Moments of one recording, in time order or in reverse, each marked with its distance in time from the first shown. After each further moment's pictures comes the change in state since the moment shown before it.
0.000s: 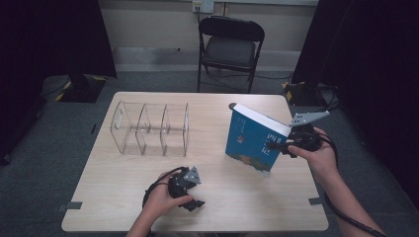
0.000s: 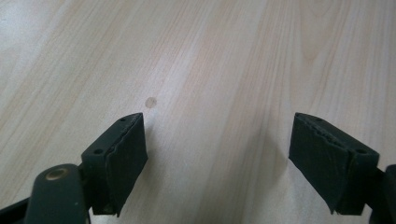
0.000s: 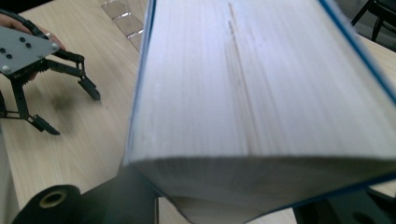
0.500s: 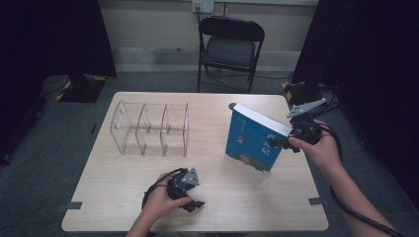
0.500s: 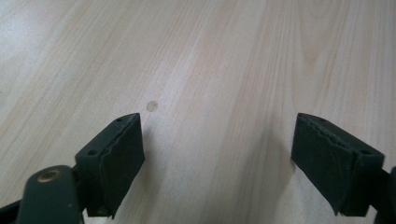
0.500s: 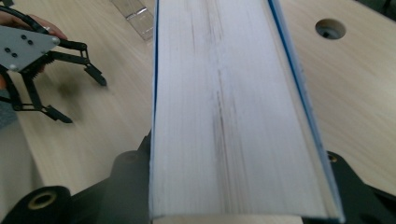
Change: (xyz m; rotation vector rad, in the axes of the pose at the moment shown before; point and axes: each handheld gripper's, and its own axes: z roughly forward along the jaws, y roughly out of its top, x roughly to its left) left arm -0.003 -0.007 0.005 -0.092 0.024 -0.006; right arm -0.001 0.029 -0.010 0.143 0.012 0.040
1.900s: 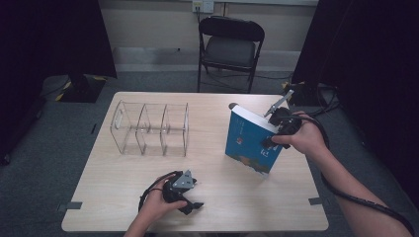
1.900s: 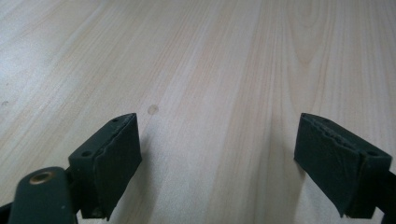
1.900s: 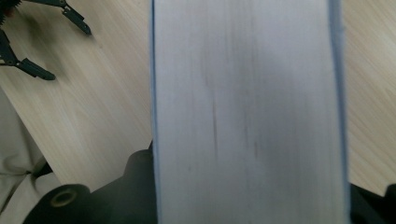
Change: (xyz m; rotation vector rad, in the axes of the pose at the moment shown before) left arm 0.001 -0.018 -0.002 -0.102 -0.007 0.040; right arm 0.017 0.040 0.026 0.318 -0.037 -0.058
